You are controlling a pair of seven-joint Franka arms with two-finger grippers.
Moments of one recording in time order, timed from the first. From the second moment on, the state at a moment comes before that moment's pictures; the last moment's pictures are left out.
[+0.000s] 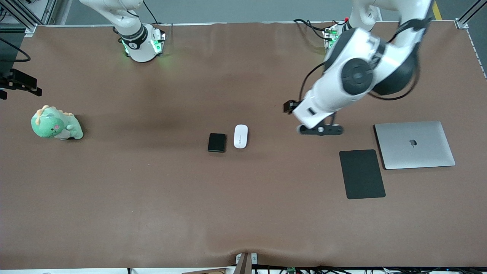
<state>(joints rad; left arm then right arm) -0.46 0.33 -0.11 -1.57 -0.14 1.74 -0.54 -0.12 0.01 -0.01 -1.52 -0.02 1.43 -0.23</state>
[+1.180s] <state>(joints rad) -0.69 0.59 -0.11 -1.64 0.00 2.22 -0.84 -0.12 0.07 0.00 -1.52 -0.02 1.45 -0.23</state>
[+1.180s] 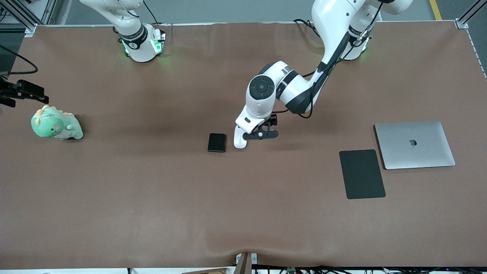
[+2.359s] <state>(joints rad) -0.79 0.83 -0.11 -1.52 0.11 2.39 -0.86 -0.11 0.11 0.01 -1.52 -0.02 1.45 -0.23</state>
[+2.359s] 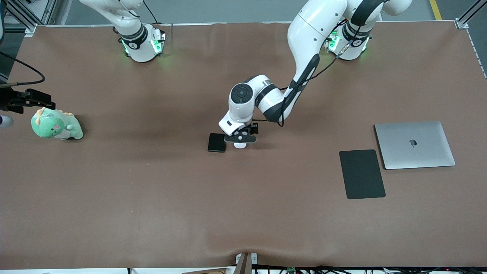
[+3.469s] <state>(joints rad) -0.78 0.80 -0.10 -1.48 0.14 2.29 -0.88 -0.01 0.21 0.02 -1.52 -0.02 1.45 -0.23</state>
